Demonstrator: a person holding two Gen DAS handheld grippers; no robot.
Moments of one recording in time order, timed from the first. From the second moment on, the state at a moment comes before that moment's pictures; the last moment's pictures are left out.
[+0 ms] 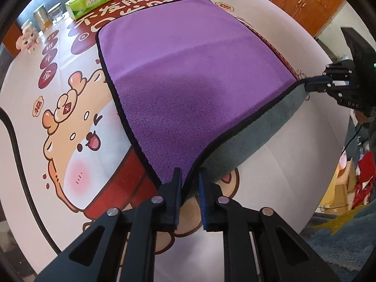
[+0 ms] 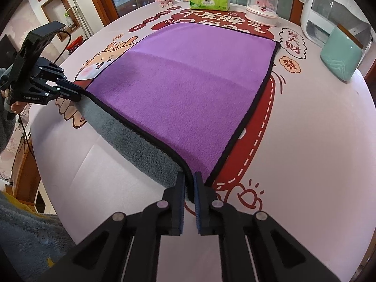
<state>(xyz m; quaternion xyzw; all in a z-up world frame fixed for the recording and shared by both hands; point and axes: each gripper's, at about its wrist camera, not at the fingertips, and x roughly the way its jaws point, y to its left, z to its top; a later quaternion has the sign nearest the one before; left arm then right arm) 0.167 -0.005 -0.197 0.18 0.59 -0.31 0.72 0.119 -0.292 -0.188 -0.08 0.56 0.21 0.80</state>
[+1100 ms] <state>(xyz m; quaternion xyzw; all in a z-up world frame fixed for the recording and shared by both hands) 0.248 -0.030 -0.103 0.13 0.47 -0.11 0.87 0.203 -0.290 -0.096 -0.03 0.42 0.01 0.91</state>
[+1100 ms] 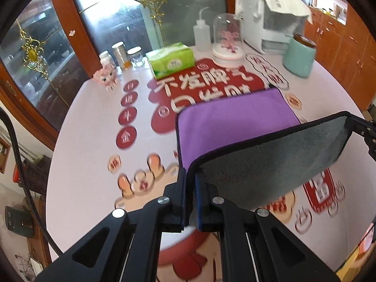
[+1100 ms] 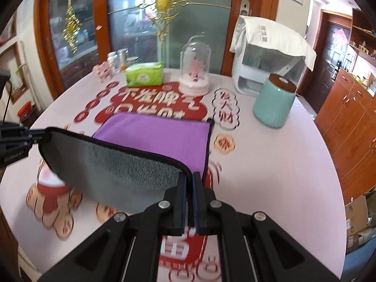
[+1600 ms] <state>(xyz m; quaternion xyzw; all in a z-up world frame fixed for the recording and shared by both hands) 0.351 -0.052 -0.121 0.12 0.46 -0.08 0.88 0.319 -0.304 -0.112 0.01 0.45 -0.04 0.89</state>
